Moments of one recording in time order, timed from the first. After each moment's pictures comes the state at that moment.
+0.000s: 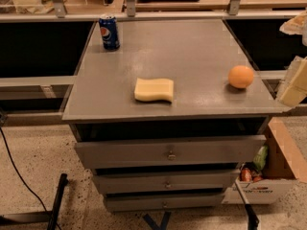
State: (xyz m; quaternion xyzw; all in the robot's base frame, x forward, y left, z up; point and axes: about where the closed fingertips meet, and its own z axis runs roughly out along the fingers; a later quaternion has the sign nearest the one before) arm 0.471 -0.255 0.983 -0.58 0.79 -0.05 0.22
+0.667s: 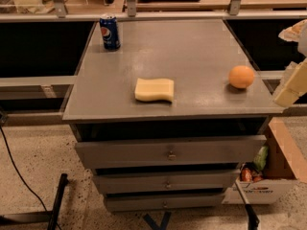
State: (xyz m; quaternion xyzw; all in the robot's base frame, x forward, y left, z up) arm 0.494 -0.269 0.958 -0.56 0.79 -0.03 0.23
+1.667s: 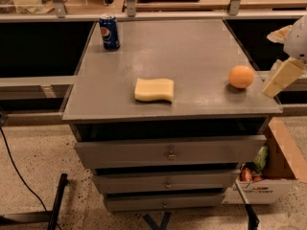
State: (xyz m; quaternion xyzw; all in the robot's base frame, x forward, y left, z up) arm 0.560 -0.284 0.921 -0.56 0.78 0.00 0.27
